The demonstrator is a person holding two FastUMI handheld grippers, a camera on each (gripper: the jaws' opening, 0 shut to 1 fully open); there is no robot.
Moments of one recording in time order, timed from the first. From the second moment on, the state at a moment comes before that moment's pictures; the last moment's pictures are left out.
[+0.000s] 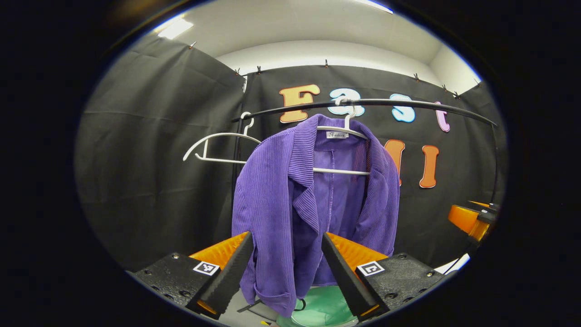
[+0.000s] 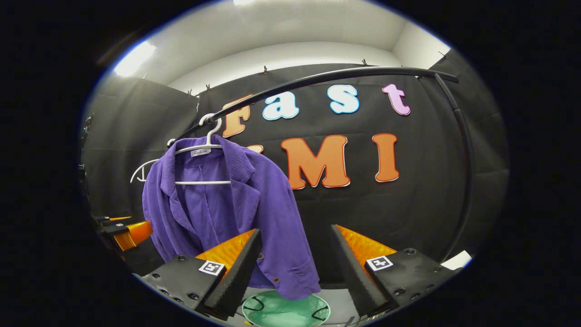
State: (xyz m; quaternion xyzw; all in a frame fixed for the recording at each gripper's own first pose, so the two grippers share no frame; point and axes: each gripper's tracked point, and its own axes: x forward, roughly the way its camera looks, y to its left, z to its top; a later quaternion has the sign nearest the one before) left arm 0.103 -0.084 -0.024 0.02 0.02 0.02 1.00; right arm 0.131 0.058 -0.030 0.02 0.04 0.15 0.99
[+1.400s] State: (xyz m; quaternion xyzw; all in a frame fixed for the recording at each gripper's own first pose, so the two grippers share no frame) left arm 0.242 -0.086 -0.023 0.02 0.02 0.00 1.00; right arm 0.254 0.212 -0.071 -0.02 0.07 0.19 0.98
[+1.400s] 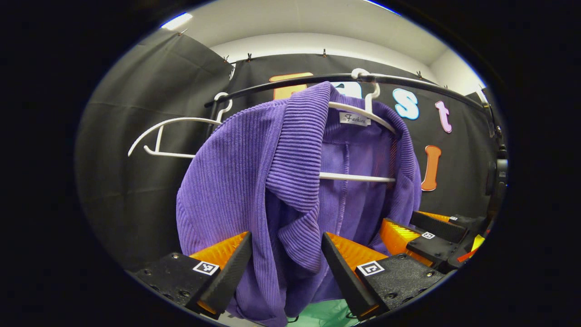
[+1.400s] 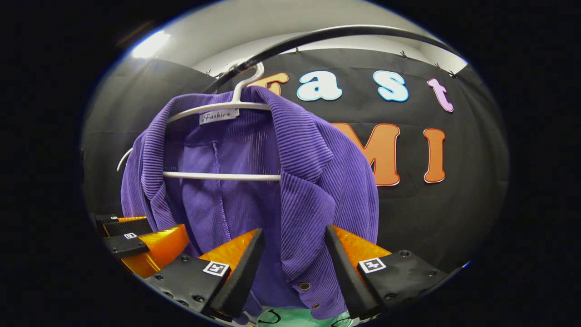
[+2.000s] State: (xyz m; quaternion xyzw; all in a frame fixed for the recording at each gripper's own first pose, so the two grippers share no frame) left arm 0.262 -0.061 -0.020 0.05 0.01 0.02 1.00; right arm 0.291 0.207 -0.074 0.09 0.11 0.24 0.96
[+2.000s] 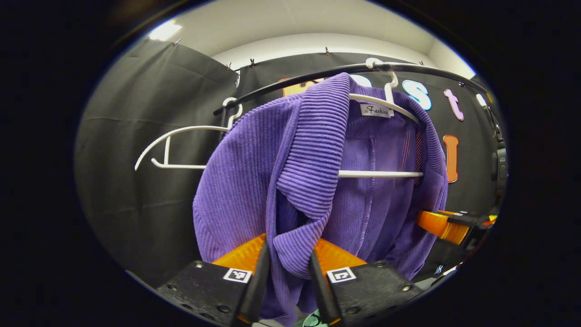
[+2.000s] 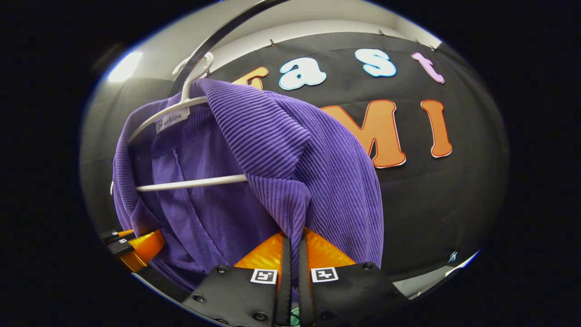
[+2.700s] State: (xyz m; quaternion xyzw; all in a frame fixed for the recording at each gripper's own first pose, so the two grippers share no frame) left arm 0.208 -0.034 0.004 0.02 0.04 -0.03 1.00; right arm 0.297 0.139 -0.019 0.26 0.13 0.33 0.90
